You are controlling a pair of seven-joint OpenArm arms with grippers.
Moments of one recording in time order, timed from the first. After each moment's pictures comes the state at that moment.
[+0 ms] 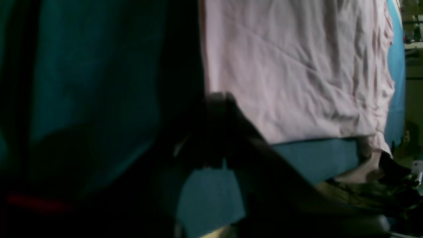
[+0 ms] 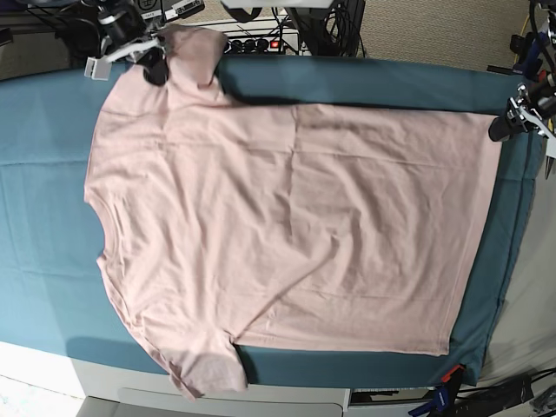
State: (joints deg) left arm 22.1 -36.5 -21.8 69.8 -78.8 -34.6 50.8; right arm -45.6 8.2 26.6 101.9 49.4 23.2 -28.7
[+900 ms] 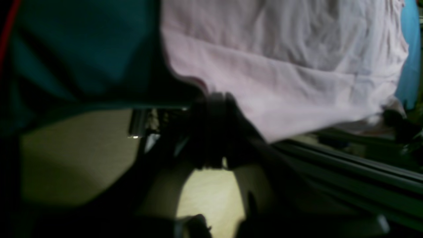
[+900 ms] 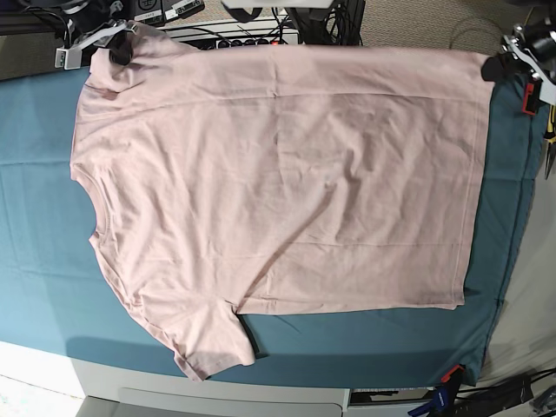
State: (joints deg) left arm 44.5 -29.8 -33.5 89.9 -78.5 -34.9 54.9; right arm -53.5 15.9 32.4 104.2 51.1 22.4 -30.7
